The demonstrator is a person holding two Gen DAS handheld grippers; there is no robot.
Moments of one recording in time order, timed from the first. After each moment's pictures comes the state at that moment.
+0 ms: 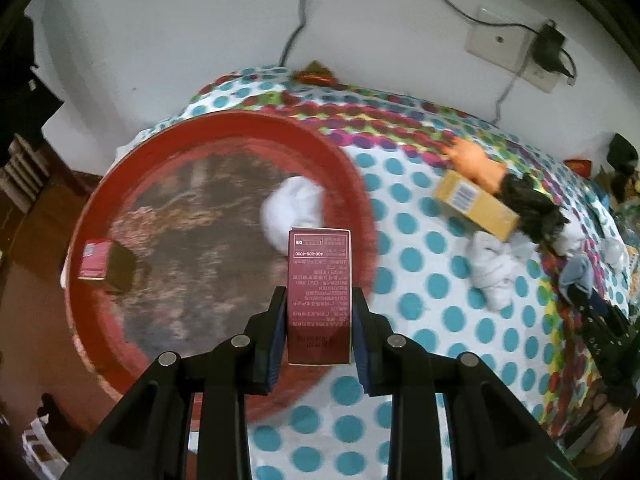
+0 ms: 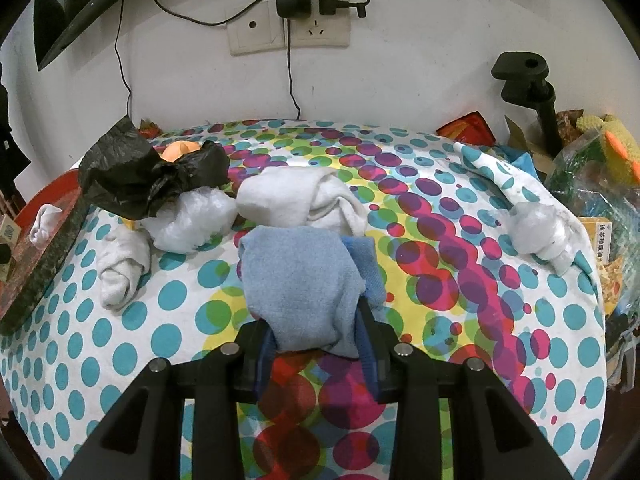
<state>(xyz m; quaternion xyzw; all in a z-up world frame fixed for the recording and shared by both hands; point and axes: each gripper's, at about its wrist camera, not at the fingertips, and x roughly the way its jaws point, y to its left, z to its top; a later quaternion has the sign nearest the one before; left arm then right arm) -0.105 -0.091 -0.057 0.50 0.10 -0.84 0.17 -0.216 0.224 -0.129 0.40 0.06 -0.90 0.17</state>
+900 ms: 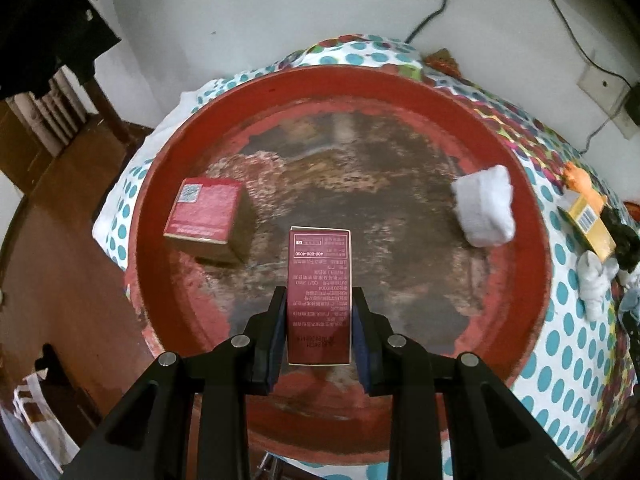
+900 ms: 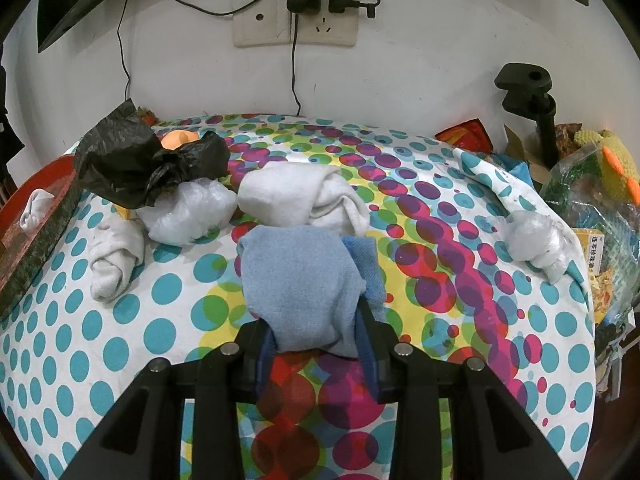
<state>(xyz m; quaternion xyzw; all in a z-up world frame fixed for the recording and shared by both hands) -0.056 -0.207 -0.095 0.52 0.15 -0.81 0.24 -0.214 0.215 -0.130 0.40 0.08 -0.90 0.16</state>
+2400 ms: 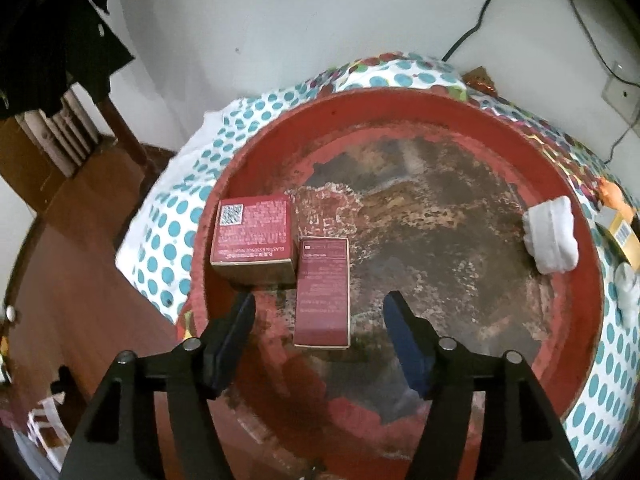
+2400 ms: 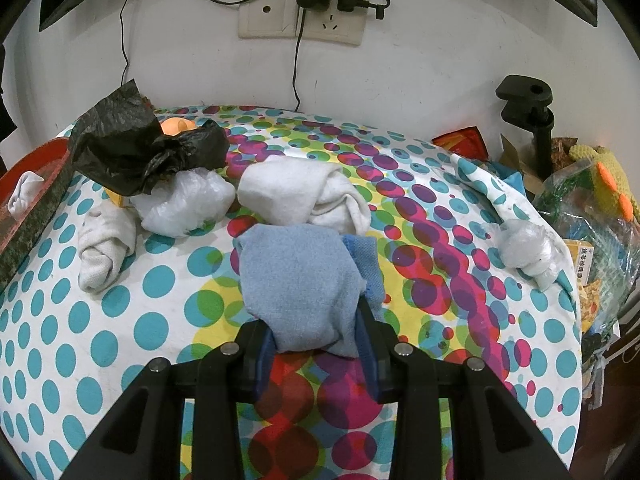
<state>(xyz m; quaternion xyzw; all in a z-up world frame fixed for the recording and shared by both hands) -0.048 -0.258 -0.094 0.49 0.10 -0.83 0.26 -0.213 0.207 -0.132 0.40 0.12 -0.90 0.14</state>
